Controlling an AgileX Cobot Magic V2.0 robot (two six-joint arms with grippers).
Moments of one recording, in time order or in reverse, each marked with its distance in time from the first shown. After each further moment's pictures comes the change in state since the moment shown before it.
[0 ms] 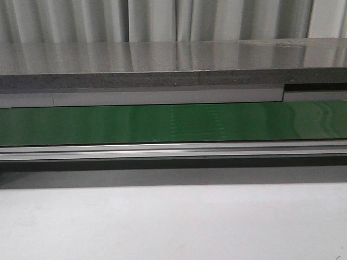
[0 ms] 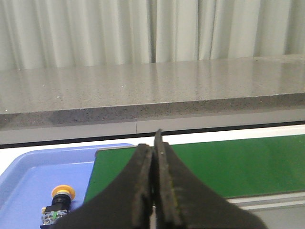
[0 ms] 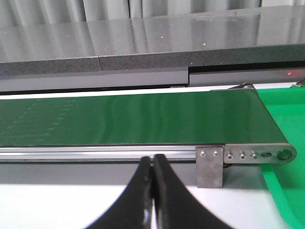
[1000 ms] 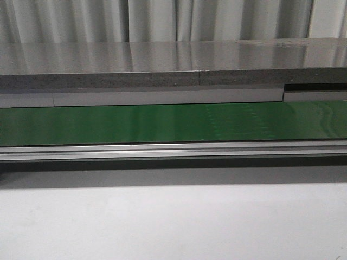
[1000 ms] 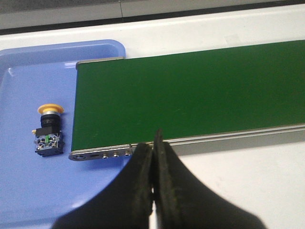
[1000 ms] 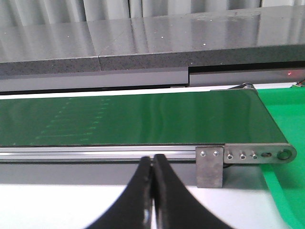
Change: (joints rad) left arm 0.000 0.760 -0.648 -0.004 0.558 0.000; right arm 0.000 0.000 0.000 0.000 0.000 0.000
